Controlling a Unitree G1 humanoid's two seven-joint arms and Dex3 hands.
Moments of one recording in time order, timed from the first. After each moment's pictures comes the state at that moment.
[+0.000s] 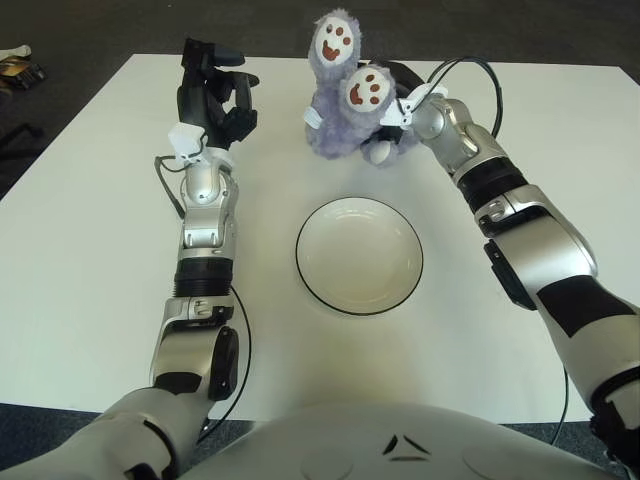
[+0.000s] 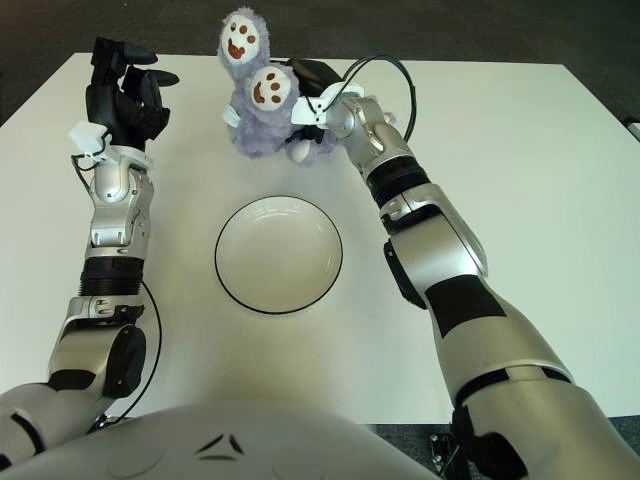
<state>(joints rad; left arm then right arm) -0.53 0.08 0.18 0.24 -0.07 -0.30 0.08 -1.09 -0.24 0.40 0.83 -0.57 -0.30 0.12</state>
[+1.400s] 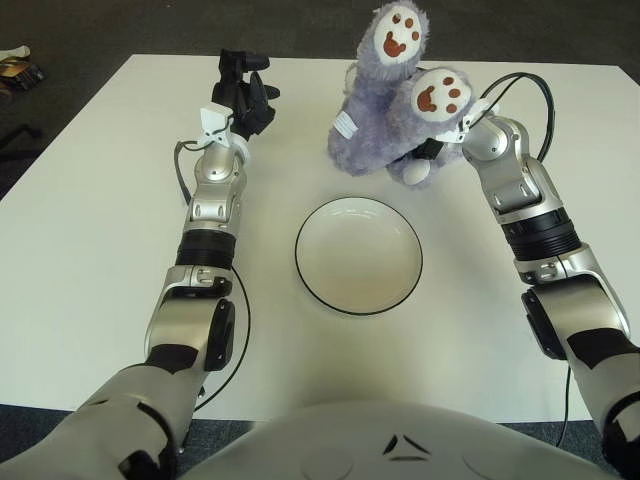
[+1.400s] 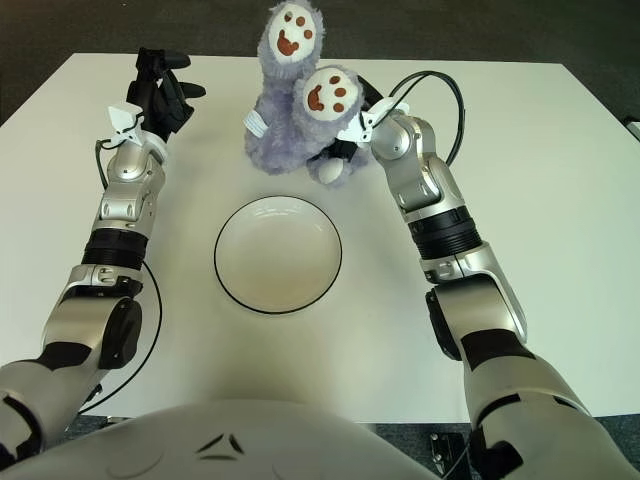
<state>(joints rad) -0.66 0.14 0.12 0.47 -0.05 -0.17 0.00 -0.76 -0.38 0.25 0.18 -0.40 -0.09 0.39</state>
